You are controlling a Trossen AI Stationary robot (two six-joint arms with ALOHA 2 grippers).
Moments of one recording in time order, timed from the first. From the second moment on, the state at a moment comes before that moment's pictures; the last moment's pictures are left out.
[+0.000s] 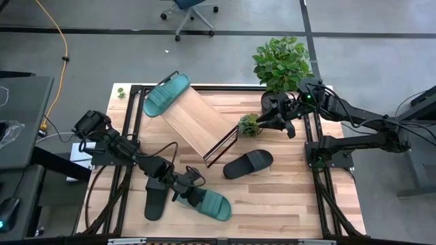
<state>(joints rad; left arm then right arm) -0.41 1.61 0.82 0.08 0.00 -1.45 -0.36 0.95 0.96 -0.25 -0.67 0.25</state>
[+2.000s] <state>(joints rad) -0.41 1.75 0.82 0.26 -0.03 -1.56 -0.36 0.95 0.96 -0.27 -0.66 0.24</state>
